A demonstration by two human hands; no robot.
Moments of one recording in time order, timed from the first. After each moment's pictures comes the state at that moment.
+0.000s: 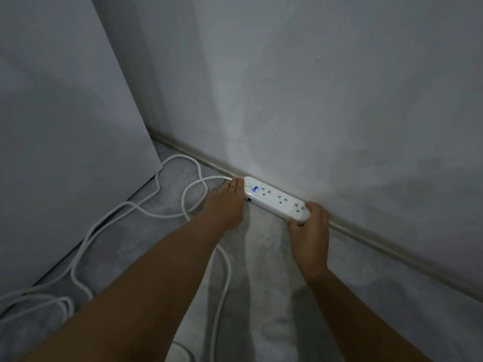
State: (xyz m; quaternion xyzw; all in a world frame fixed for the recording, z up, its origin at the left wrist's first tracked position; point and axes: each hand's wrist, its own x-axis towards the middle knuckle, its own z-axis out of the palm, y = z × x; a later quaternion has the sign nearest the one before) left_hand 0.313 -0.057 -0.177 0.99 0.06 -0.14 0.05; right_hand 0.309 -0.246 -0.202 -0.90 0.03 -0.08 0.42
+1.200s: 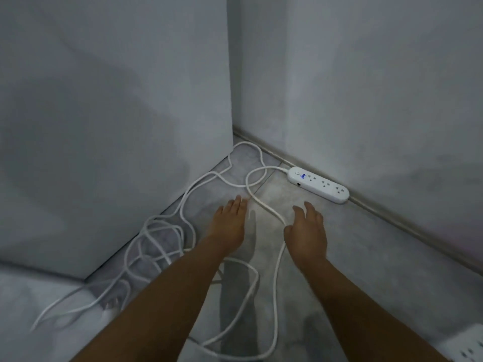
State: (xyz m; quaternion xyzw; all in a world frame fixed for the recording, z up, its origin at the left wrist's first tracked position) left_hand 0.102 -0.007 -0.136 0.98 0.12 -0.13 0.06; right_hand 0.166 -0.182 -0.127 -0.98 -0.14 0.08 0.16
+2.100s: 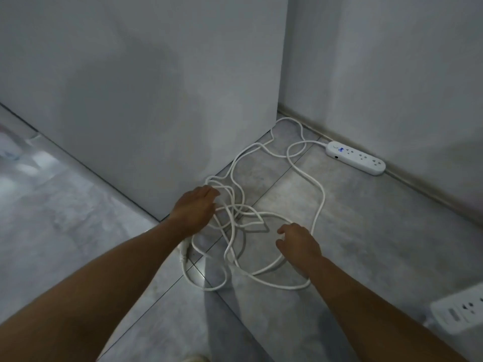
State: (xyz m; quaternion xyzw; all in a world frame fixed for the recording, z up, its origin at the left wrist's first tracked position) left_hand -0.081 0.093 -0.065 0.99 0.12 -0.06 0.08; right_hand 0.021 -0.155 -0.113 -0.91 -0.24 0.29 0.16
